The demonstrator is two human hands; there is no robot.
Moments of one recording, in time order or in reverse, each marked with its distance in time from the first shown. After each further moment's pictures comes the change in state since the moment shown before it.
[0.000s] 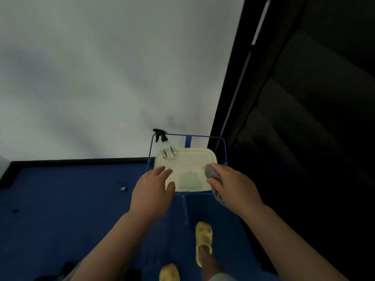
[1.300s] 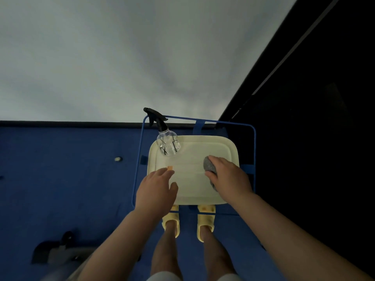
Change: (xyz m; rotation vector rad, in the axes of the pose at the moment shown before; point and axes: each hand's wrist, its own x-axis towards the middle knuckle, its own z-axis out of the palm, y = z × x) left_hand 0.172 -0.073 0.130 -0.033 -0.309 -0.234; right_hand 0.213 0.082 0.143 -0.040 -0.337 0.127
